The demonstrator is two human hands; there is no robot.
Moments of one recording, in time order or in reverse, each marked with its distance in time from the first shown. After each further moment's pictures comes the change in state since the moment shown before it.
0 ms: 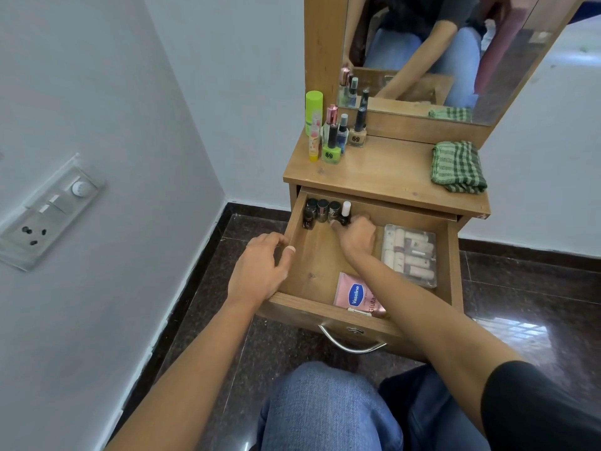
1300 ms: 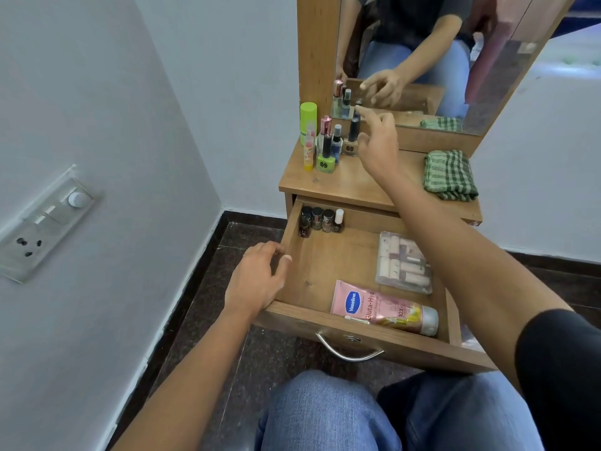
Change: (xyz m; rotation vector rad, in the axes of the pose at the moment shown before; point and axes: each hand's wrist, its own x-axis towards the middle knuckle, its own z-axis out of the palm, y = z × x) left_hand 0.001 0.000 0.002 -0.014 0.000 0.011; right_hand 0.092 -0.109 -0.088 -0.045 0.142 -0.709
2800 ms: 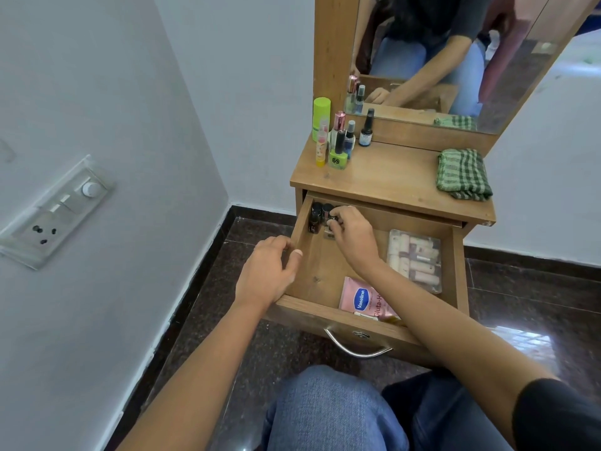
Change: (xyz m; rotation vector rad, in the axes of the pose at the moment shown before) left_hand 0.000 -0.003 0.002 0.011 0.021 0.006; right_hand -0.155 0.009 0.059 0.018 -0.163 -0.113
